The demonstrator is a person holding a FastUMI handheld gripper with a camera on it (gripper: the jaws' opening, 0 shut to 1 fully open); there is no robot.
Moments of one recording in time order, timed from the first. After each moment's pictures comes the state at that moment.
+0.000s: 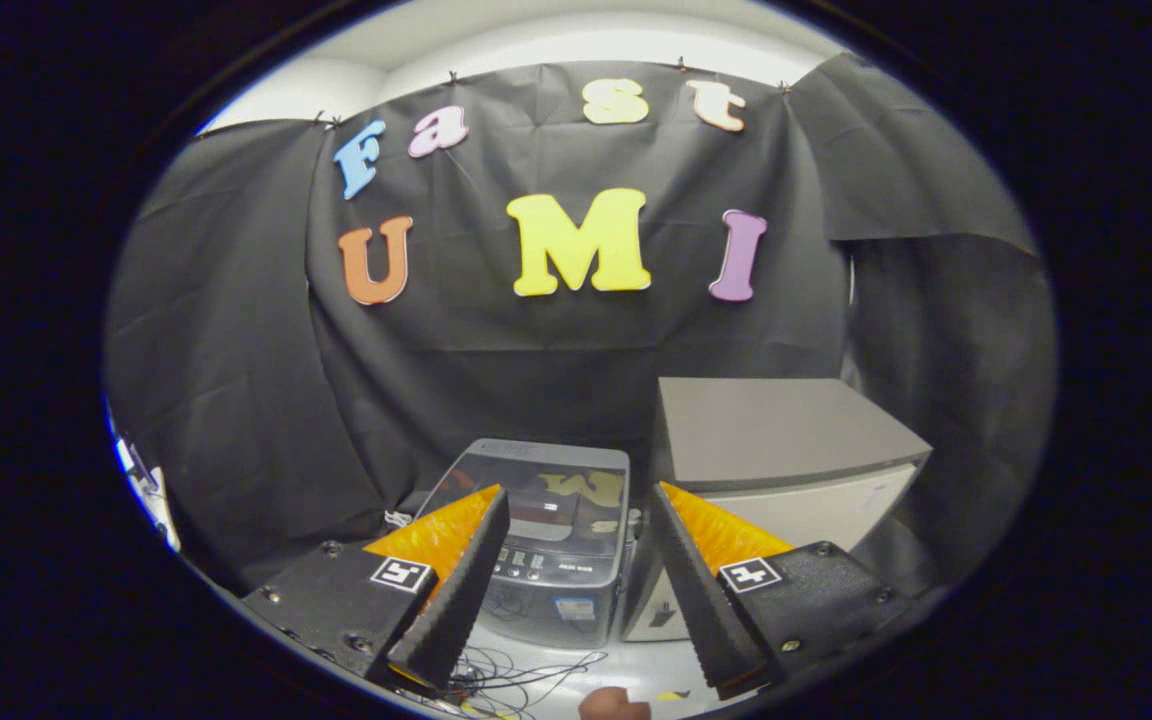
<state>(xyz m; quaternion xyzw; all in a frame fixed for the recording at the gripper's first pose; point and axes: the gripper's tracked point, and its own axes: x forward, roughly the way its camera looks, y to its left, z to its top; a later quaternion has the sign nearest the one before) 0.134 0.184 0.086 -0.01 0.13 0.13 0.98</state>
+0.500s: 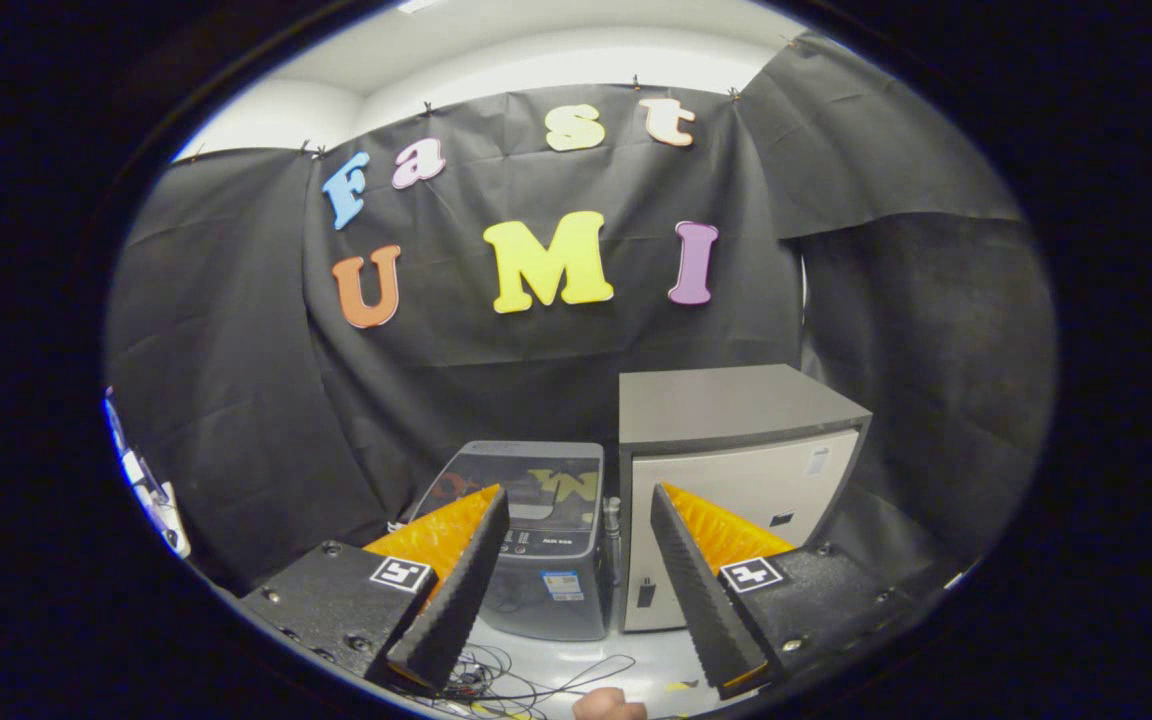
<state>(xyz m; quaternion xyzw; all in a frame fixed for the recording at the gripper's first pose) 0.066 0.122 0.064 0.04 0.10 0.11 0.99</state>
